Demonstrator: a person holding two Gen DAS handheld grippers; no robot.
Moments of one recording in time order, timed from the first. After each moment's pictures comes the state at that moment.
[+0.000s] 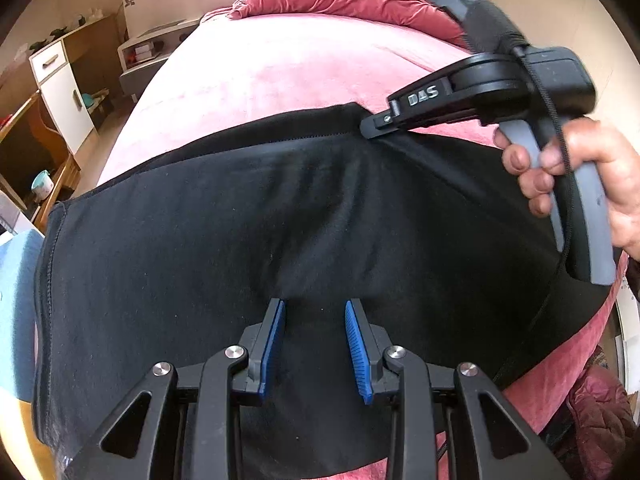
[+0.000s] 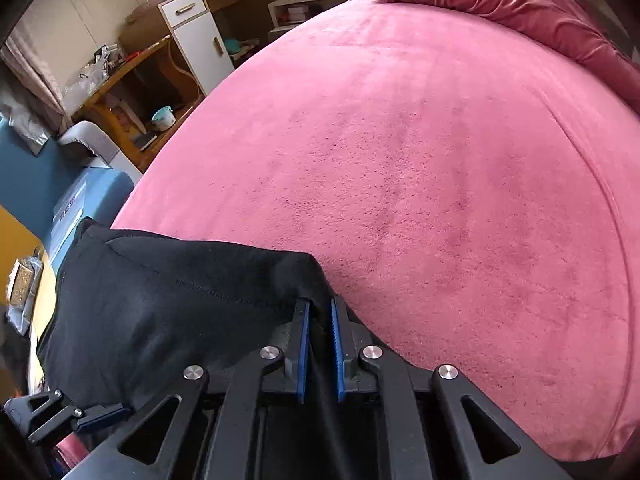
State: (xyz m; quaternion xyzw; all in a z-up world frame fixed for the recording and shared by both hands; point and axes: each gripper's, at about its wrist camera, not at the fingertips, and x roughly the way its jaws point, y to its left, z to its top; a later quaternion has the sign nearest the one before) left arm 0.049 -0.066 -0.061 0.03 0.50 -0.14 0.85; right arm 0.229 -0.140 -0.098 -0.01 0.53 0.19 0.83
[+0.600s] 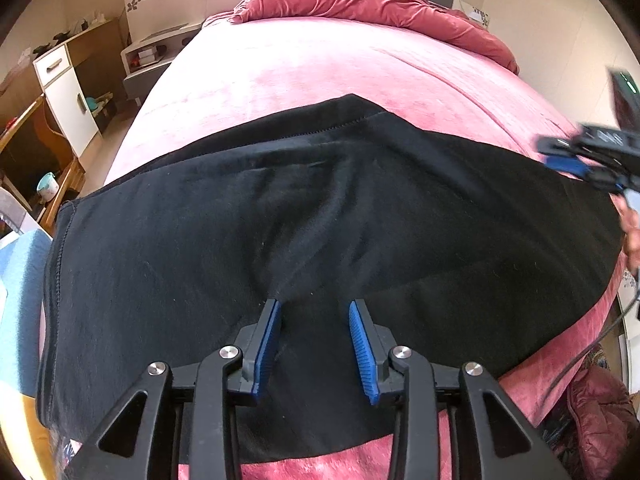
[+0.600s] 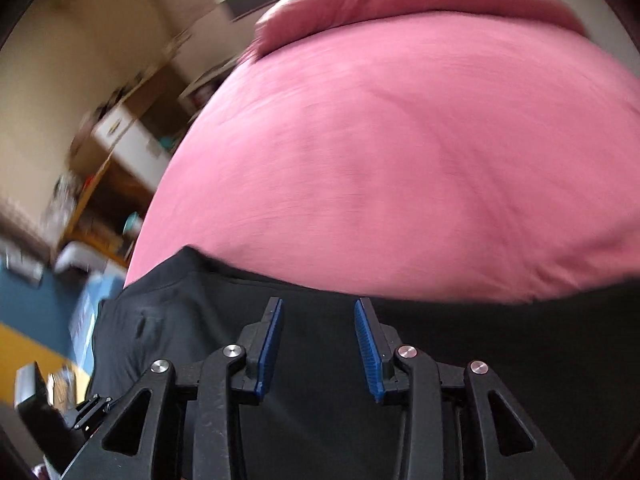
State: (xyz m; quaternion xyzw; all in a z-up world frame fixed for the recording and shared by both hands) left arm 0.037 -0.071 -0.066 0.04 0.50 -0.13 0.86; right arm 0.111 -0.315 -0.056 0.19 0.47 0.04 0.86
